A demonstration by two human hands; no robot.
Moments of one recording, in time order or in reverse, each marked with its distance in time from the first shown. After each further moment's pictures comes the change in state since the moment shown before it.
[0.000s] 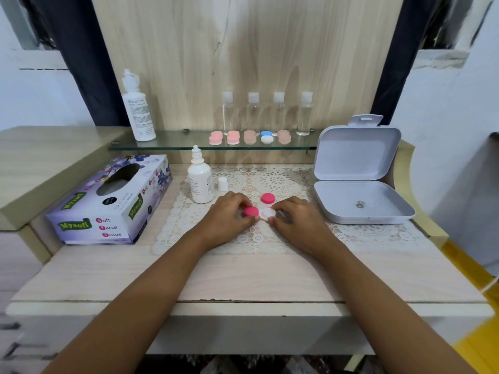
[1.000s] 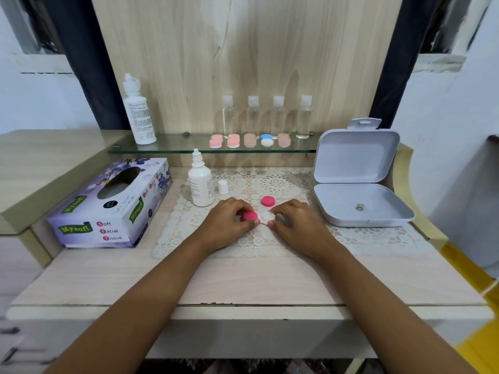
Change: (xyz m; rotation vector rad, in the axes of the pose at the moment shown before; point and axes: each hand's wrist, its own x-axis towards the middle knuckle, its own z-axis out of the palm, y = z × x) left_hand -0.001 0.000 0.001 -0.029 0.069 0.017; right_hand -0.001 -0.001 0.000 -0.006 -0.006 -0.001
